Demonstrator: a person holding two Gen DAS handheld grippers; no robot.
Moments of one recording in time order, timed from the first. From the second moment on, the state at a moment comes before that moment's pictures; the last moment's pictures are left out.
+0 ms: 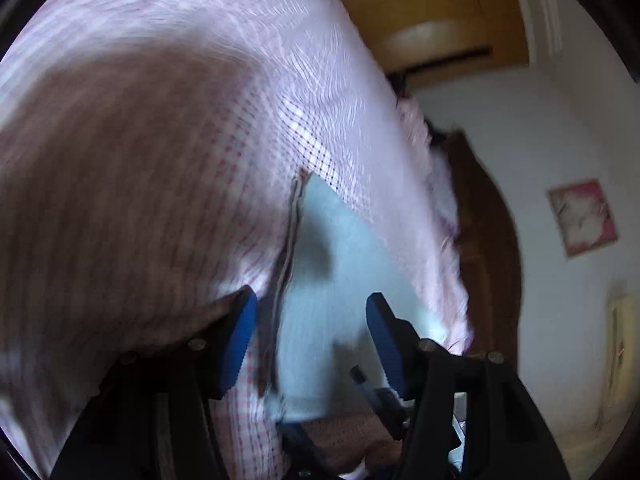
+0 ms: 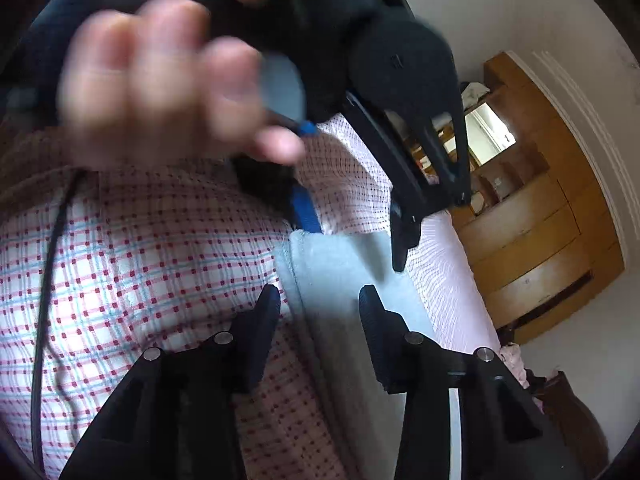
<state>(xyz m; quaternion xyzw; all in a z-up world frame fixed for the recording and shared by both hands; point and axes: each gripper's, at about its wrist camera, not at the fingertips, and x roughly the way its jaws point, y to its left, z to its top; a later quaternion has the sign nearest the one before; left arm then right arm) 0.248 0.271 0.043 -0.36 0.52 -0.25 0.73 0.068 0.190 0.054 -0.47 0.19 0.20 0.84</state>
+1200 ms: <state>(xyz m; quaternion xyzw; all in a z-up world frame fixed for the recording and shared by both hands) 0.182 0.207 0.155 -0.35 0.43 -0.33 0.76 -0.012 -0.001 0.127 -0.26 0.18 0.18 0.93</state>
